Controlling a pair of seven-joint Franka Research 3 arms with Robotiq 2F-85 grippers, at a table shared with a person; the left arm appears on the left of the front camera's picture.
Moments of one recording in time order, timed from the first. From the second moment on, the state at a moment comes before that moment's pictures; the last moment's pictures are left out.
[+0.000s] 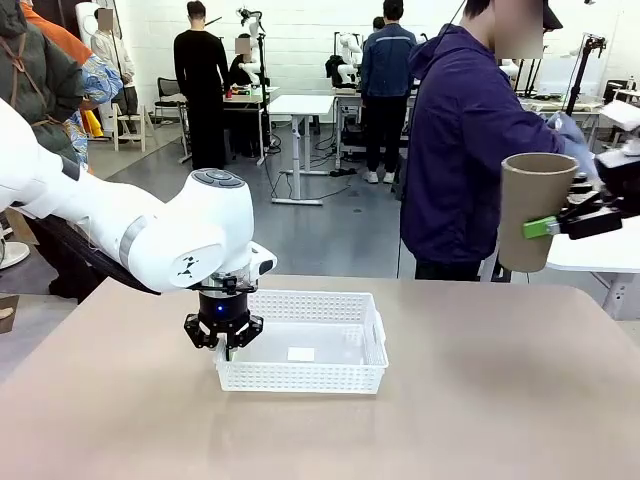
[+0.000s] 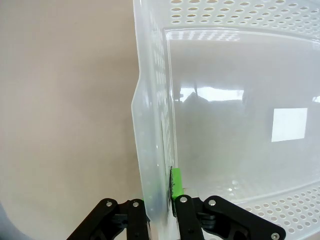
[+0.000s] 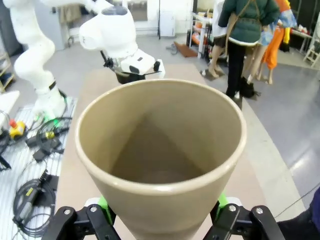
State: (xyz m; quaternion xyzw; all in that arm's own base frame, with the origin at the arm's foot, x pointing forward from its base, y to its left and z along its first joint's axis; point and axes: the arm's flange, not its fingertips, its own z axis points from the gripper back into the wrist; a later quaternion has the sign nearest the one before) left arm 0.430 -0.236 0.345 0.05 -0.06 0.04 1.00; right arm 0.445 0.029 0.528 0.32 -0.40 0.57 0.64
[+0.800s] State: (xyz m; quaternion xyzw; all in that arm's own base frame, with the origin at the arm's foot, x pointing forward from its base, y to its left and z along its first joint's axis) left arm 0.429 -0.237 0.345 0.05 -0.06 0.04 1.00; right arm 0.470 0.313 0.459 0.09 -0.14 0.69 0.71
